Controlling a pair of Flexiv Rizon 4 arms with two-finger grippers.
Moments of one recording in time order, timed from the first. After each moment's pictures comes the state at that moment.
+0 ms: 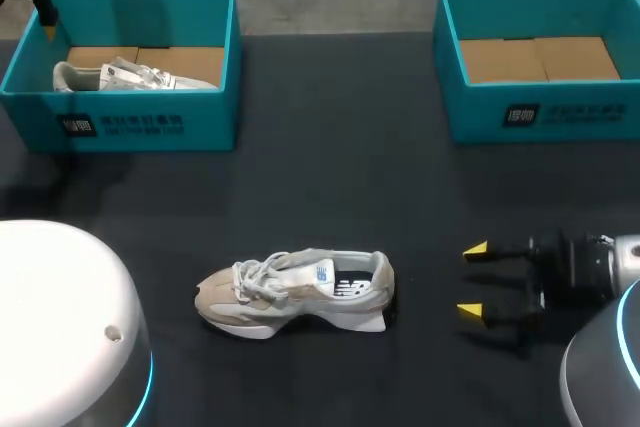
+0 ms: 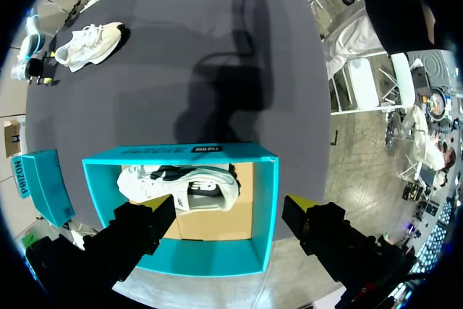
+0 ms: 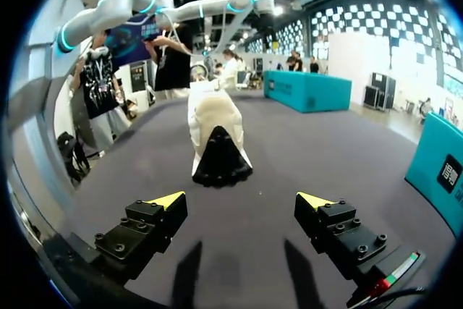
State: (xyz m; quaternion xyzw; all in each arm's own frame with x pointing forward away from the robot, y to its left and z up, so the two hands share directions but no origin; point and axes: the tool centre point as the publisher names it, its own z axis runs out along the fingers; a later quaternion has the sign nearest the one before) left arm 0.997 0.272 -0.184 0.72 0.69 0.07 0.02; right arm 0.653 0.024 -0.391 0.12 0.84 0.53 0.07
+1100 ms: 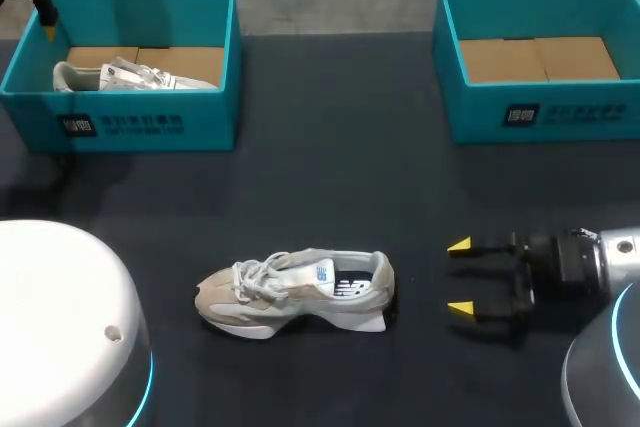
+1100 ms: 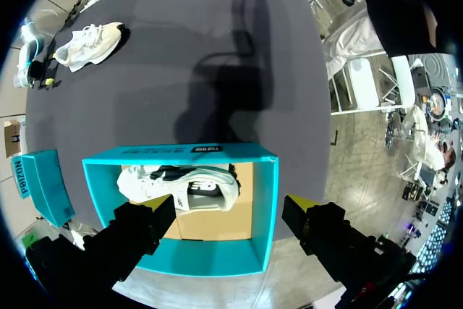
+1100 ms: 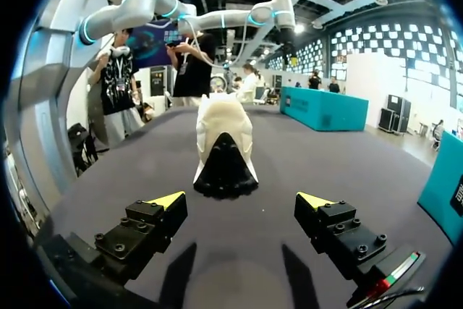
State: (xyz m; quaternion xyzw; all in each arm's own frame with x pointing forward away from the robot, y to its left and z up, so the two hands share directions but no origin) left arm 0.997 0.272 -0.184 0.72 0.69 0.07 0.02; right arm 0.663 0.043 -0.394 0.06 0.82 0.57 0.05
